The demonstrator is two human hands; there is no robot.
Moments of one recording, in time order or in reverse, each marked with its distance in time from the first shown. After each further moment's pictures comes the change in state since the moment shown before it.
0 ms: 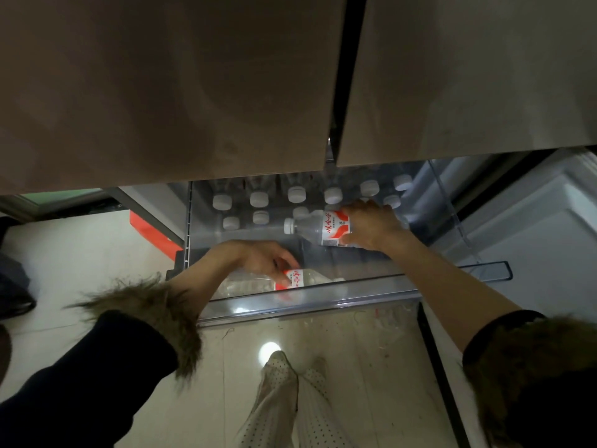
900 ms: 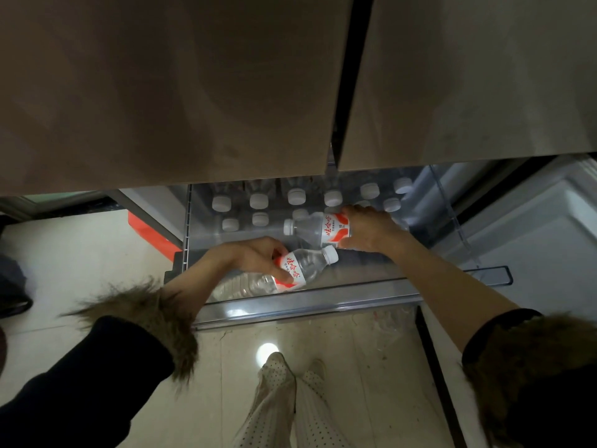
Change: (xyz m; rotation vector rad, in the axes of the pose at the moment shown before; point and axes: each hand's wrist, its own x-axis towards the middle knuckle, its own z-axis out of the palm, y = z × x) left_hand 0.003 -0.005 -0.005 -0.075 0.138 0.019; right_hand 0.002 -0.001 -0.003 0.123 -0.072 -0.009
